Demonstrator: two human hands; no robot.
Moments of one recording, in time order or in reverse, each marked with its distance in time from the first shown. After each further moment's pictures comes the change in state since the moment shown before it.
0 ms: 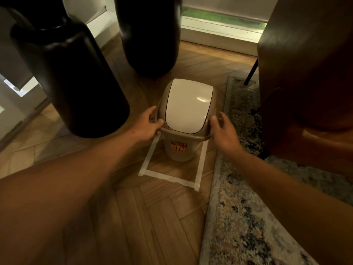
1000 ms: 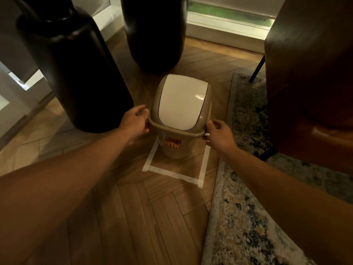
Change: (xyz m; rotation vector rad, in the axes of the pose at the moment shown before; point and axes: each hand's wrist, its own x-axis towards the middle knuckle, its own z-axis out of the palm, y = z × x) left_hand -0.009 -0.021 -0.028 -0.177 0.240 -0.085; right_hand -0.014 -0.007 0.034 0.217 -0.017 0.281
